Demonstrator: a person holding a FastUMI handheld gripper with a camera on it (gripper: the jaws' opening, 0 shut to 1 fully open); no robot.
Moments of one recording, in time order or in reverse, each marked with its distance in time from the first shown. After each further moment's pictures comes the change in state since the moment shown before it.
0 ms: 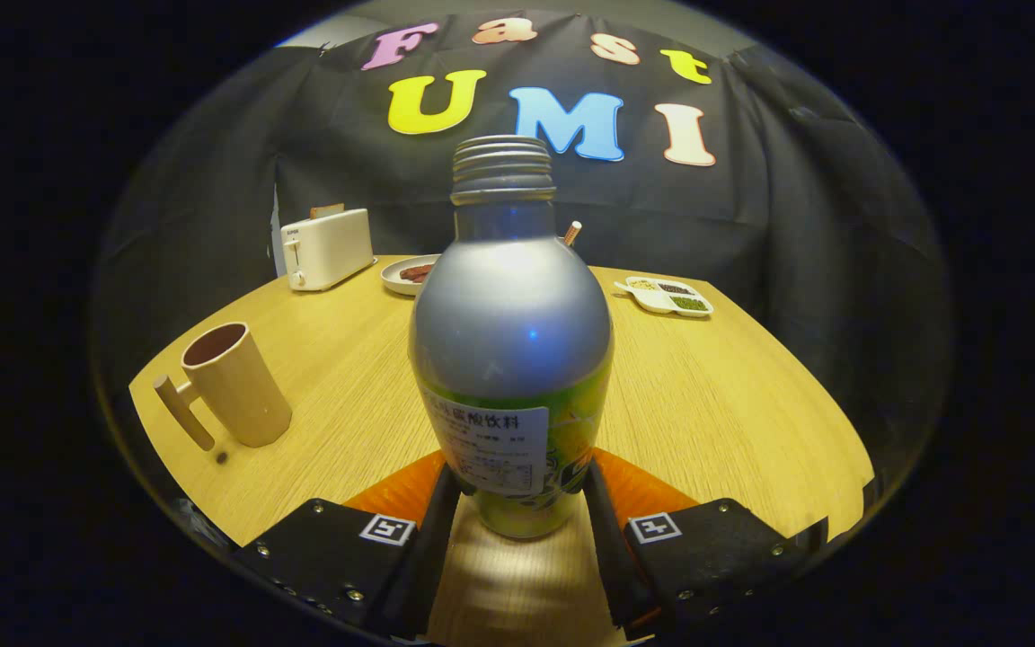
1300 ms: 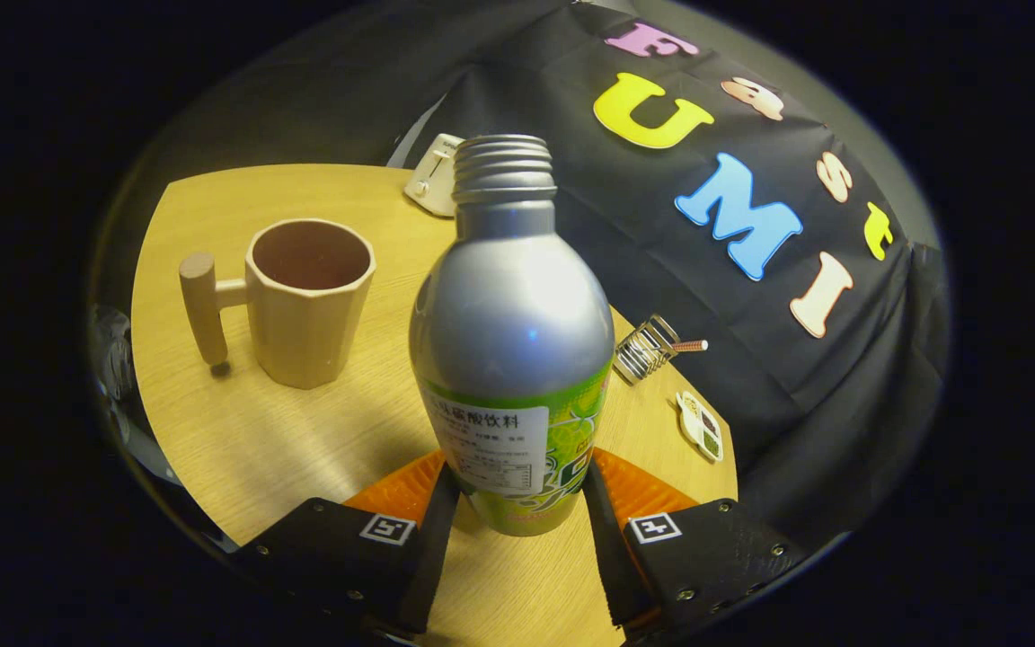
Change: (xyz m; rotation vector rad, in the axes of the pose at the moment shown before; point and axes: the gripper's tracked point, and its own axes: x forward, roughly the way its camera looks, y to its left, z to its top) arm 0.012 0.073 0.040 -0.675 0.029 0.039
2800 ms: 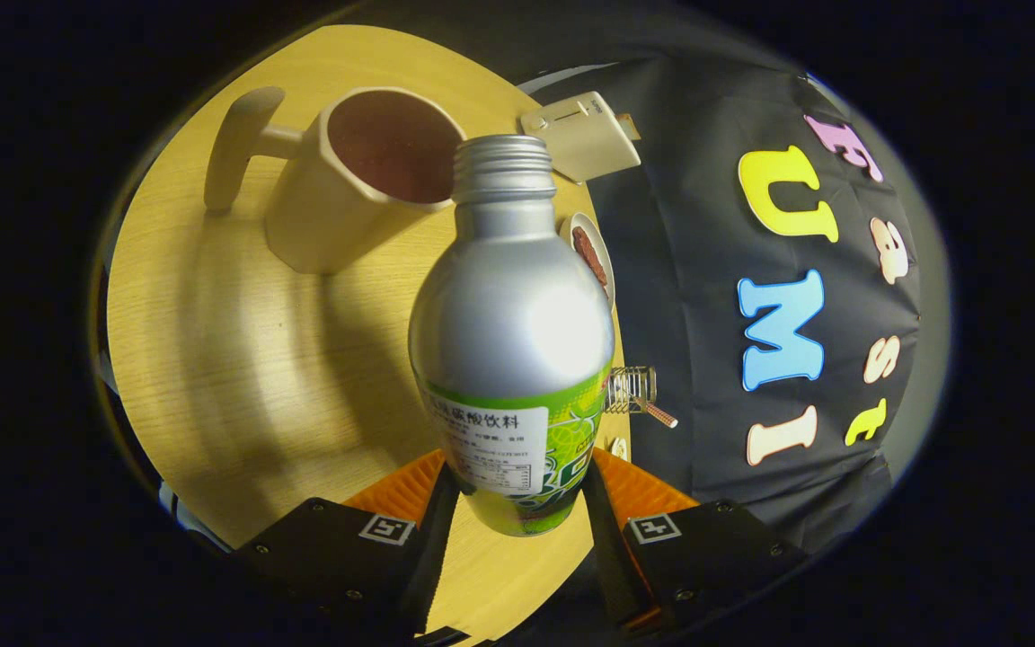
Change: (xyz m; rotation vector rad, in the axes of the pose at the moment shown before) arm 0.003 -0.020 0.018 -0.583 0.187 -0.050
